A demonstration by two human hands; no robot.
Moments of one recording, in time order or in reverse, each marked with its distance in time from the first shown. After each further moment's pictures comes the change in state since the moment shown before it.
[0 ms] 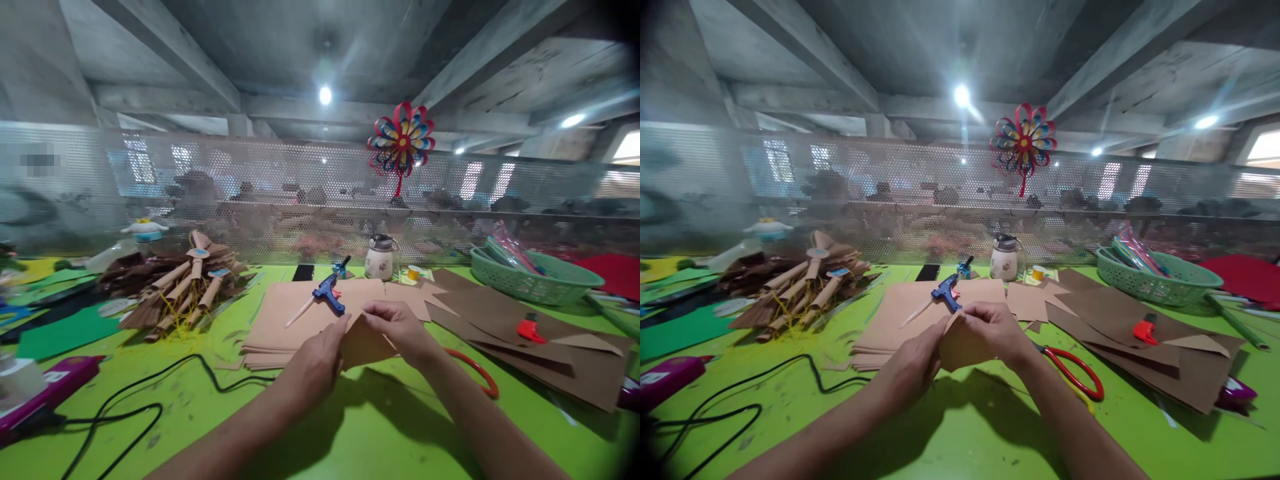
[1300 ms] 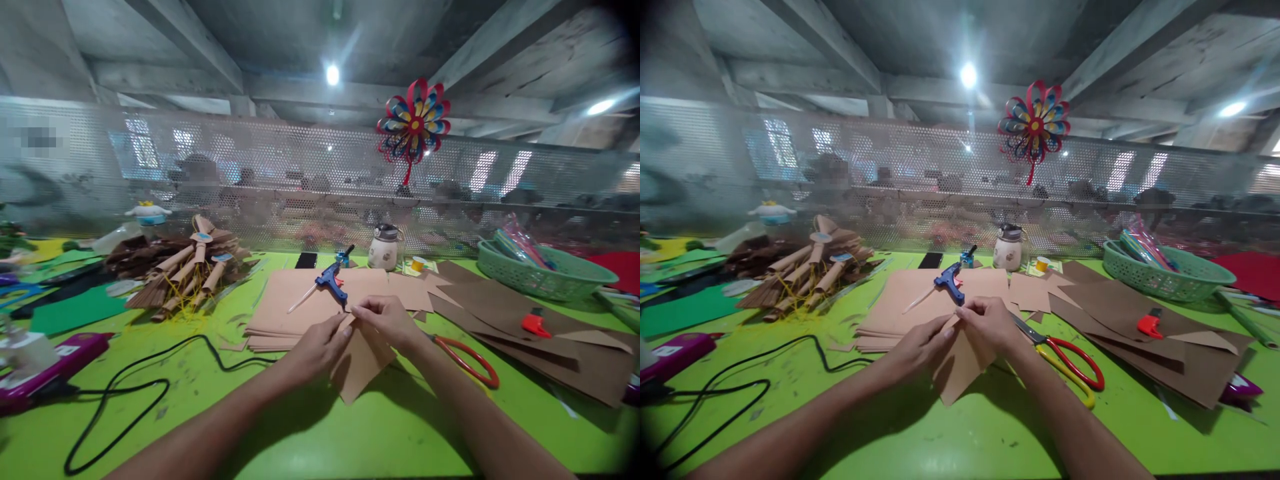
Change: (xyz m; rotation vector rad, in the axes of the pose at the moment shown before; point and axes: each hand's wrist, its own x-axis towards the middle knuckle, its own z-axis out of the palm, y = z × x) left_hand 0.008 0.005 -0.002 -0.435 -0.120 -0.307; right_hand 0.009 0.029 0.011 -0.141 0.066 0.108
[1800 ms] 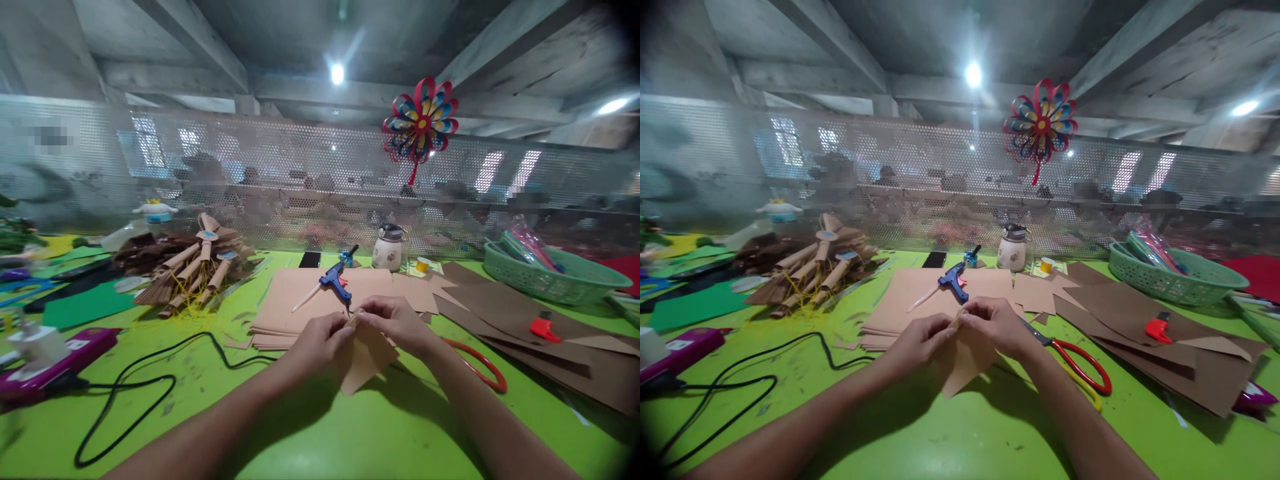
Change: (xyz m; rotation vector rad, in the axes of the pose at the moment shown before) left_hand 0.001 0.000 -0.002 -0.045 0.065 -0.121; right_hand -0.005 -0.010 -0.009 -0.006 -0.157 -0.116
